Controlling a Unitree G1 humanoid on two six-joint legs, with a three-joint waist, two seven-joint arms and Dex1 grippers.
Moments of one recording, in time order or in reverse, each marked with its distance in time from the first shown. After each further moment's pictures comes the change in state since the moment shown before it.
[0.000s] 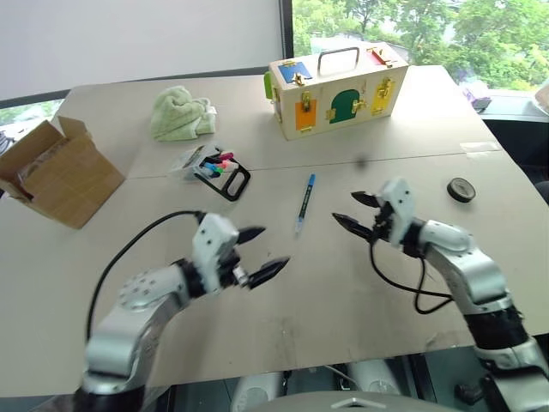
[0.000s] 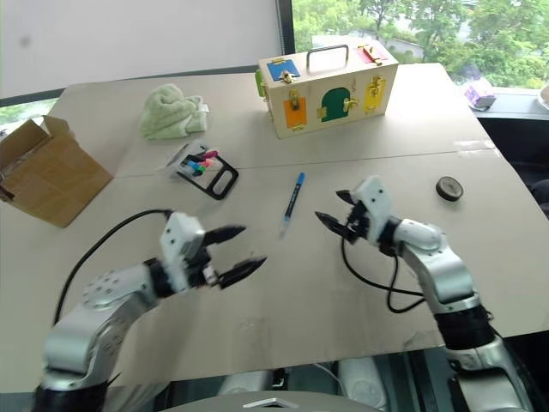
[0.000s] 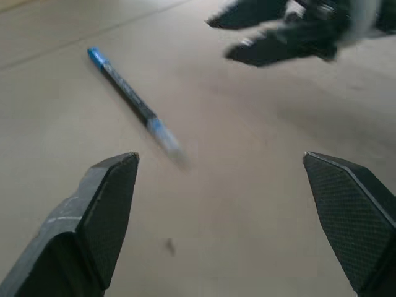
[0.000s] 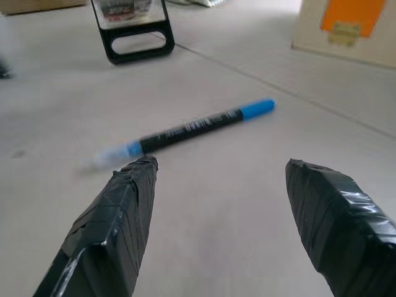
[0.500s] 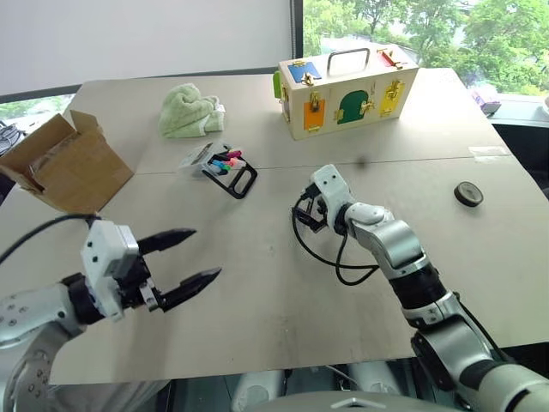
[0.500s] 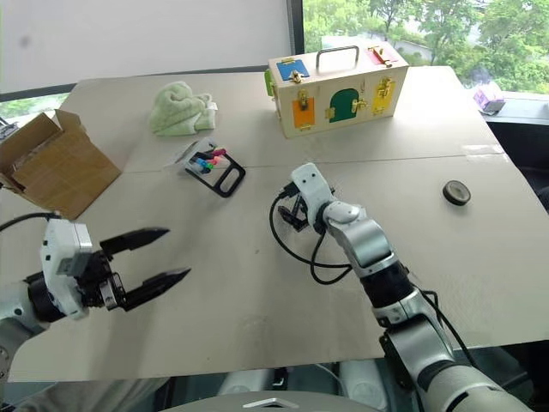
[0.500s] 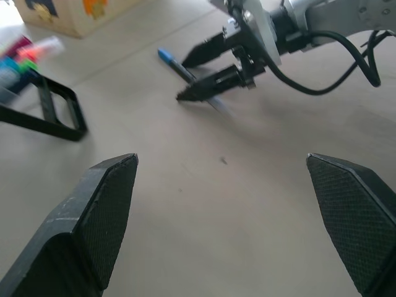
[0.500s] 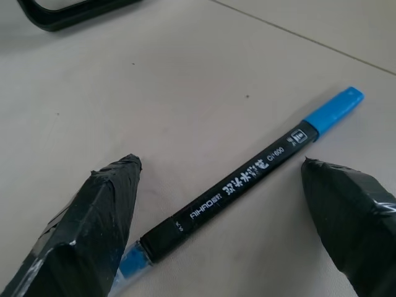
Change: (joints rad) left arm 0.096 0.167 0.369 0.004 -0.180 -0.057 -0.062; right arm -0.263 0.274 0.103 0.171 -0.156 0.470 -0.295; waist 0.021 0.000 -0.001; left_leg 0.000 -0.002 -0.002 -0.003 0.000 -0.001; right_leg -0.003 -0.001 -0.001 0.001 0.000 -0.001
